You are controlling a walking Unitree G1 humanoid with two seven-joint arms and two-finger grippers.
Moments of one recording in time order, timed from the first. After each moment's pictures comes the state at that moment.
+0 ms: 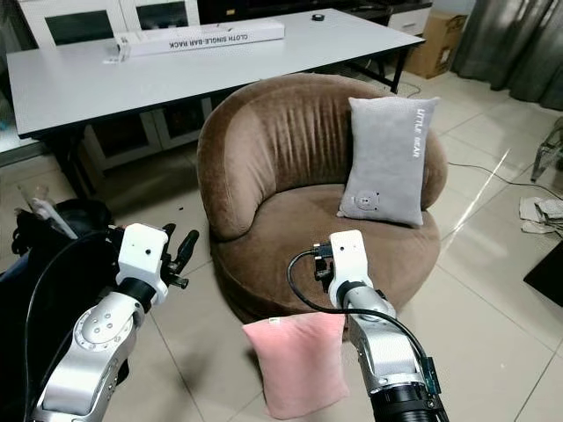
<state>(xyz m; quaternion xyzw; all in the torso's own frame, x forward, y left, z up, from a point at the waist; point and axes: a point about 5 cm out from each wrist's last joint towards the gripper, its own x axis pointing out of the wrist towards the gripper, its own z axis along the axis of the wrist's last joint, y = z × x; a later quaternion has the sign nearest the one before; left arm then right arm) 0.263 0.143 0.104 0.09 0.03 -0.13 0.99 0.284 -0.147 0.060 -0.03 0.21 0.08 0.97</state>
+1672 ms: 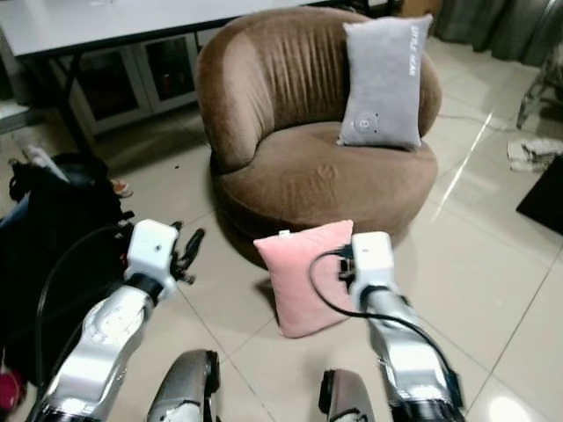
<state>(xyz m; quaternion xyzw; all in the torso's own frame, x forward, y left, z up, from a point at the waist) 0.276 0.128 0.100 0.09 0.03 -0.15 0.98 0.266 -0.184 0.072 -0.05 0.20 0.01 0.98</state>
